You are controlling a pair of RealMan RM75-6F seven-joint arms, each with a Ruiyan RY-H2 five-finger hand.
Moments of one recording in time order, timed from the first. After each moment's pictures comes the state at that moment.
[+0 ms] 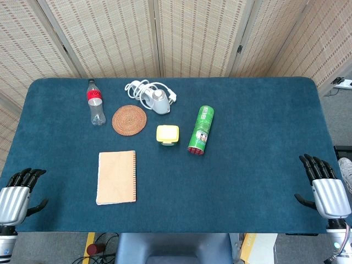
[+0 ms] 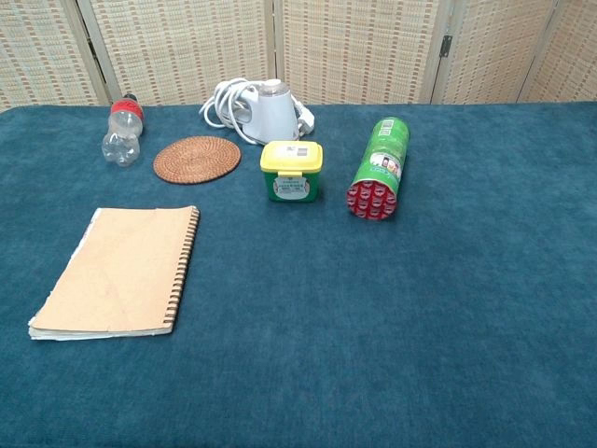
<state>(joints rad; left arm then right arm) -0.10 -1.17 -0.04 -1.57 1.52 1.49 0.13 0.07 -1.13 0.05 -1.60 -1.52 1.49 -0.09</state>
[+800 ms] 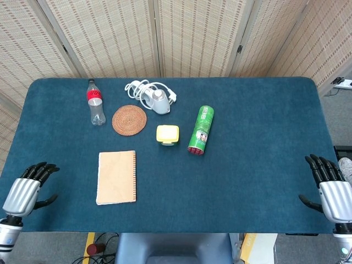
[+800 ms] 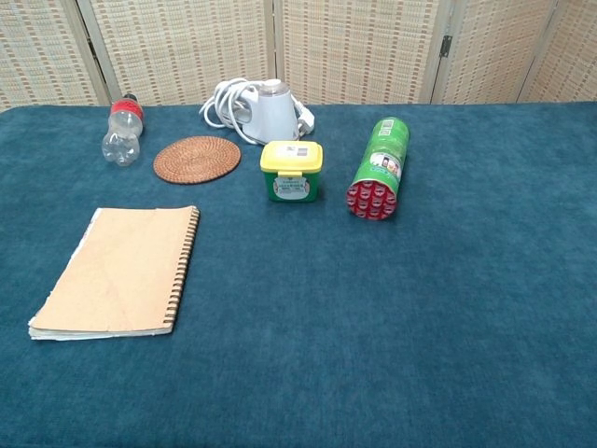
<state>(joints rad) -0.20 -1.21 -0.02 -1.36 1.64 1.44 -0.13 0.04 -1.09 0.04 -1.61 -1.56 1.55 -0.05</state>
